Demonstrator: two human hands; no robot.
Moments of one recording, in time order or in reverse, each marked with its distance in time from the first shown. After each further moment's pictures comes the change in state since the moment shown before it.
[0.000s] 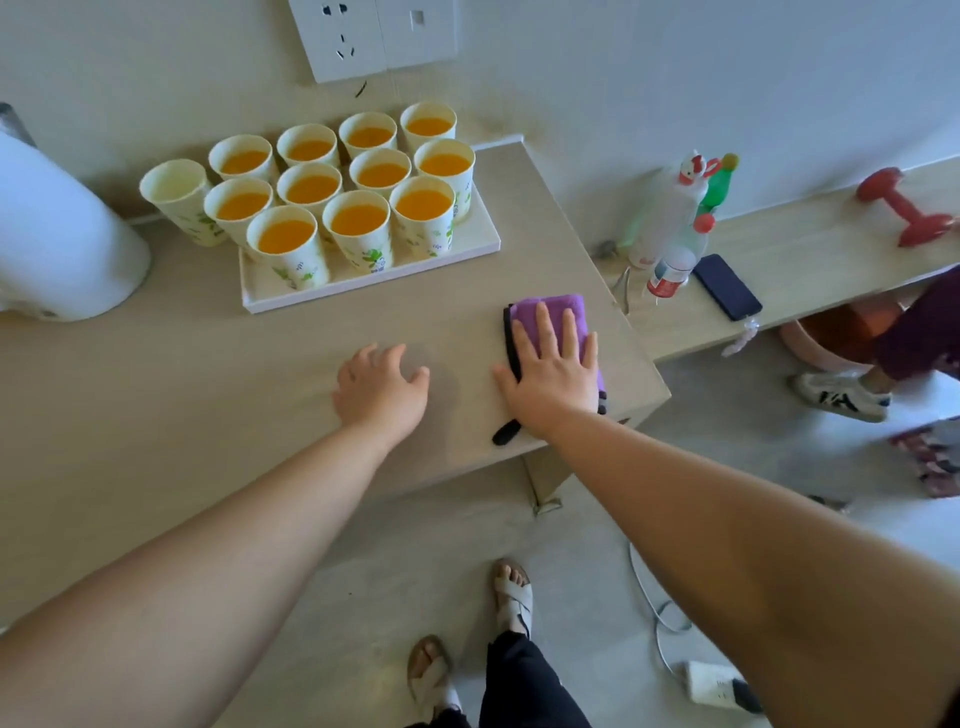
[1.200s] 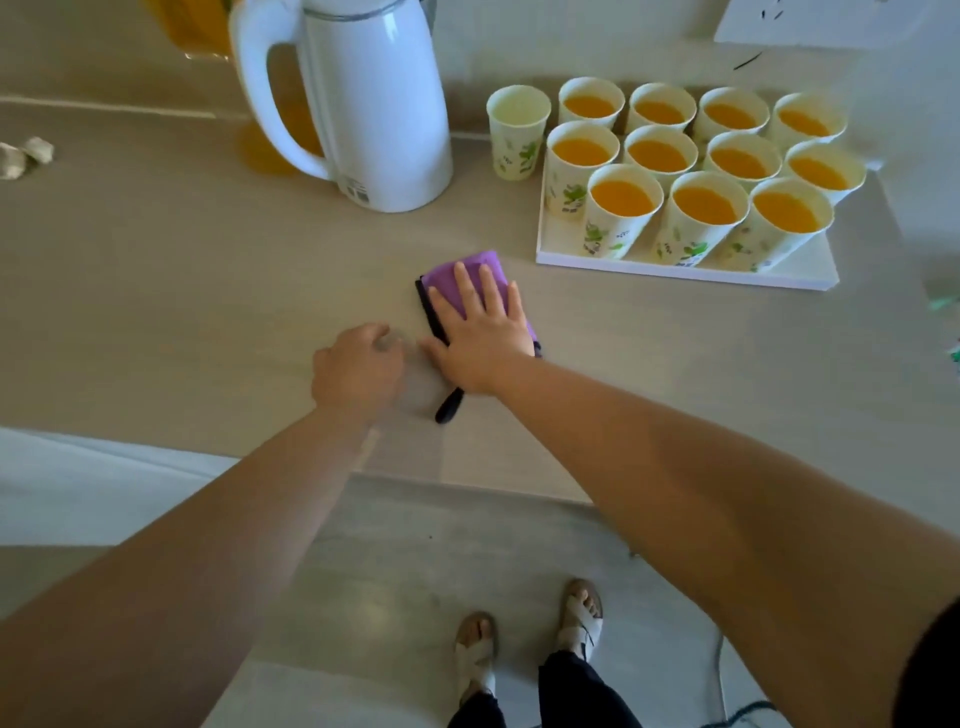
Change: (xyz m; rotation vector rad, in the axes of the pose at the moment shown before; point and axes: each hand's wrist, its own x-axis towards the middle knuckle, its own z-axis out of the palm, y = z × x) left_hand 0.003 -0.246 -0.095 -0.286 0.190 -0.383; right_hand 0.020 -0.322 0.024 -0.171 -0.116 -0.684
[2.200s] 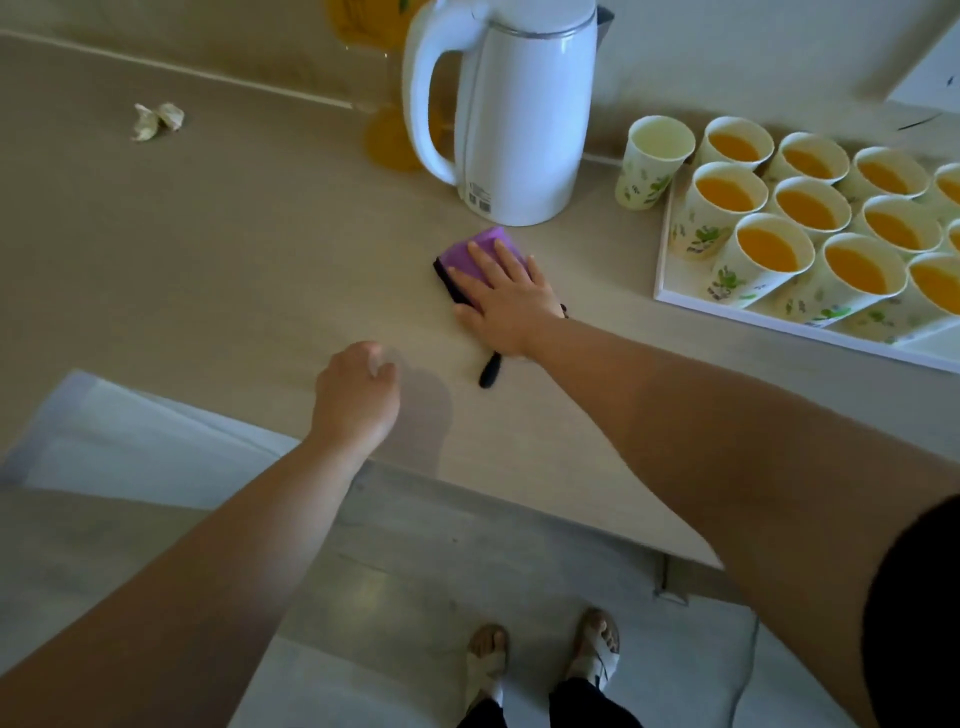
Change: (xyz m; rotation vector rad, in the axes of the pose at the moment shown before) left_hand -0.008 -0.073 -0.065 -0.169 0.078 -0.124; right_hand 0.077 -0.063 -0.024 -0.115 -0.024 -0.232
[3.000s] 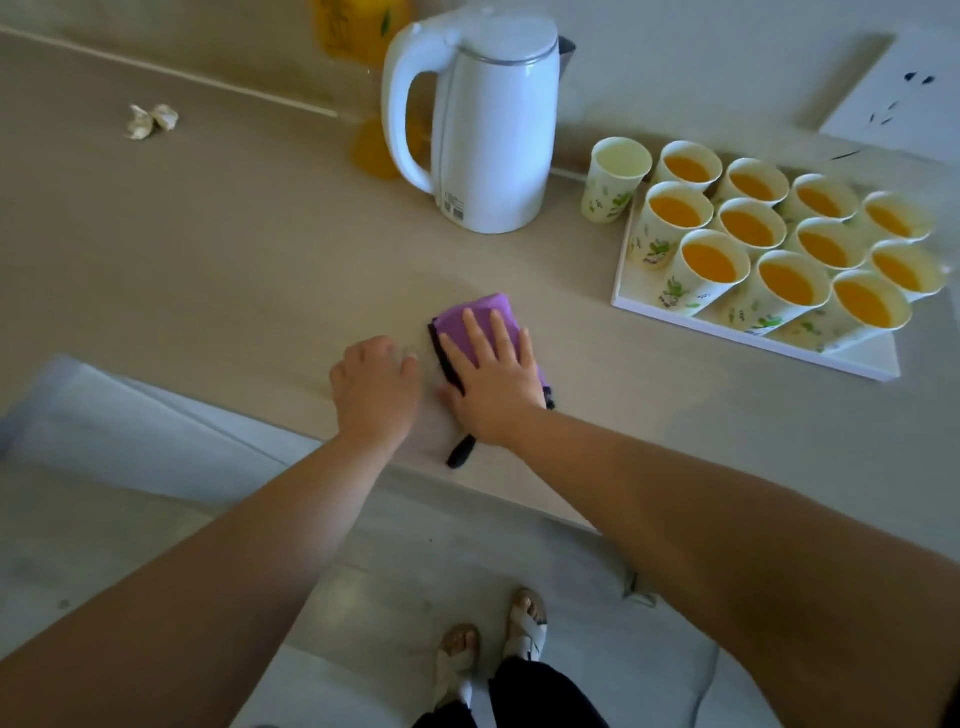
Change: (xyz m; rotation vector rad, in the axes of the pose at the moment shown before) left_hand -0.006 0.015 0.047 0.105 0.148 0.090; right_hand -0.086 -0.019 0.035 -0.013 0.004 0.048
